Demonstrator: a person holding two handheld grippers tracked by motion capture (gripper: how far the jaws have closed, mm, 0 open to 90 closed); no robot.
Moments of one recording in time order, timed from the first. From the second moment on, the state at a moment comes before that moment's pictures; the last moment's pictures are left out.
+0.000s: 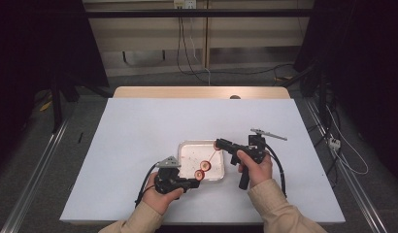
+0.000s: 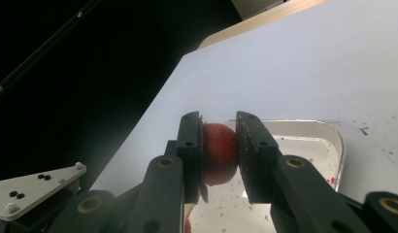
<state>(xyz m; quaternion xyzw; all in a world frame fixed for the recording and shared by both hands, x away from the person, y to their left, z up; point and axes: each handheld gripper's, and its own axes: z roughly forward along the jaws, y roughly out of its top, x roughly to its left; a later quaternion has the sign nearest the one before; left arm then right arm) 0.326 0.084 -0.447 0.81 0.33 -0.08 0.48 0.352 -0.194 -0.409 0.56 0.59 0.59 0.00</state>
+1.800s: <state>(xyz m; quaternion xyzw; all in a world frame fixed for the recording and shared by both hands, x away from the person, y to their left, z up) 0.323 0.085 -0.447 0.79 0.35 -0.06 0.49 0.349 -0.184 -0.416 0.56 0.58 0.59 0.00</state>
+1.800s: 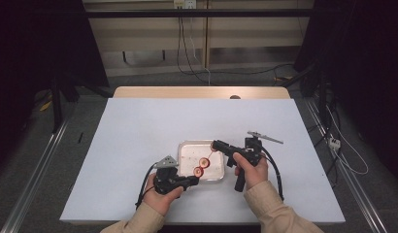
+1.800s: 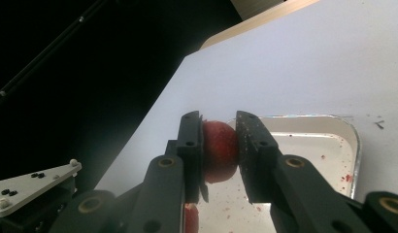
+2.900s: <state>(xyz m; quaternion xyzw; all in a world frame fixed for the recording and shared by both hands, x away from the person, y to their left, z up) 0.324 0.087 -0.445 0.79 0.36 -0.06 0.49 0.348 -0.178 -0.416 0.55 0.59 0.59 0.00</state>
